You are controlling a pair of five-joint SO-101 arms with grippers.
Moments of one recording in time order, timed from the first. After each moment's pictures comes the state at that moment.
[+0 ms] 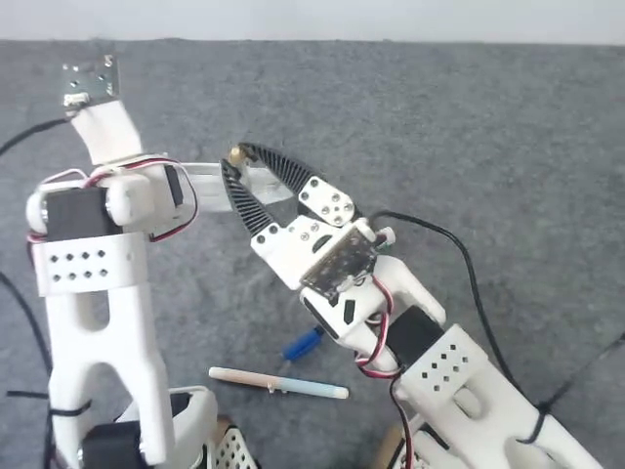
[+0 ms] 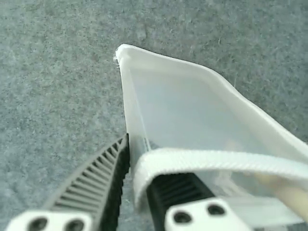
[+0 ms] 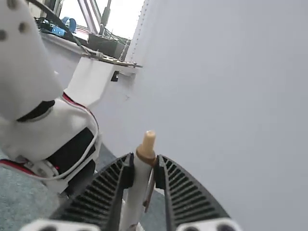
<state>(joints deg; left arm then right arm) -12.9 -26.2 10.5 87.3 13.2 -46.2 -49.0 53.5 -5.6 17.6</state>
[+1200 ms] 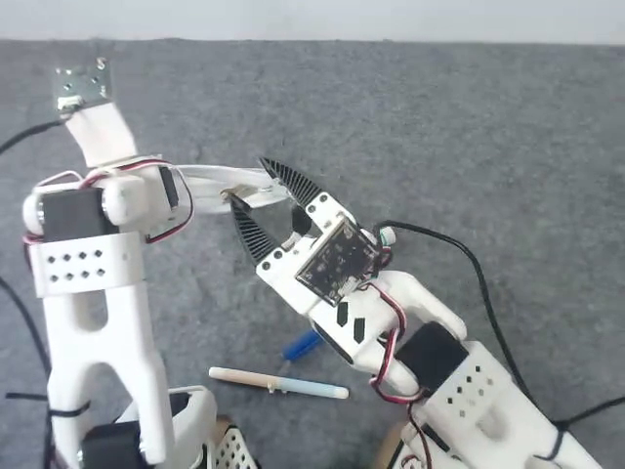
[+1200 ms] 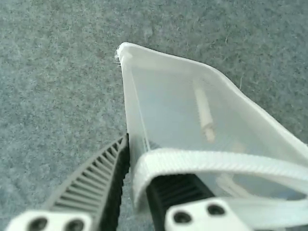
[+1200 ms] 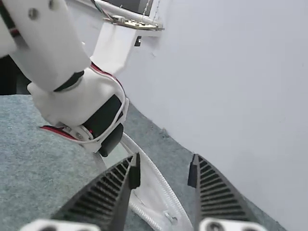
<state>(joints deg) -14.0 -26.2 11.3 87.3 13.2 -48.5 -56.4 48.6 19.9 14.0</state>
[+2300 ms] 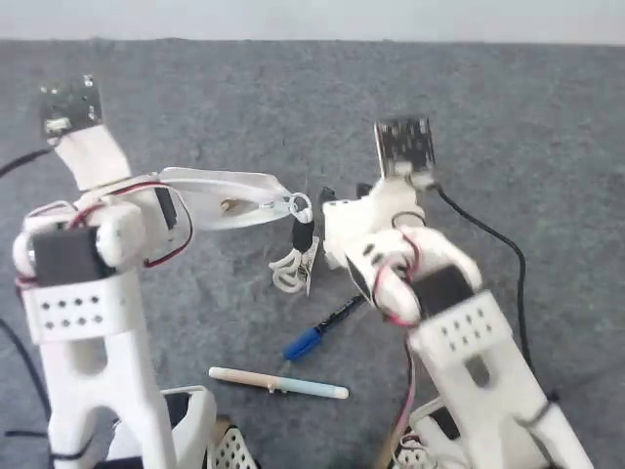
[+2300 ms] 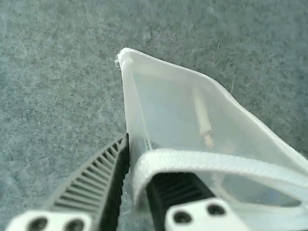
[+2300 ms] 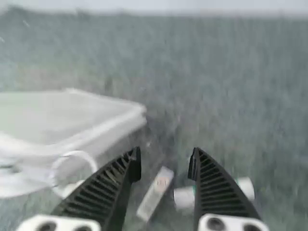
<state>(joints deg) -13.9 -36.8 16.0 88.6 14.9 -30.1 -37.9 37.5 48.9 -20.0</state>
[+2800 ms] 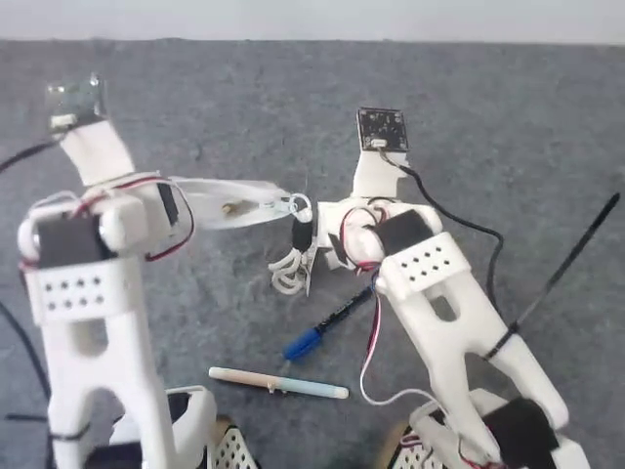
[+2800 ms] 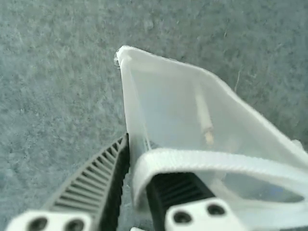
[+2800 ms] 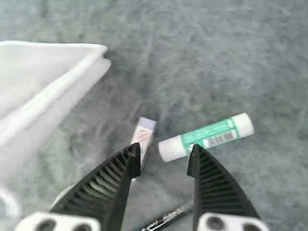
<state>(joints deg) -13.9 -30.9 13.3 90.6 14.8 -28.4 -19.0 29.5 56.4 -26.2</state>
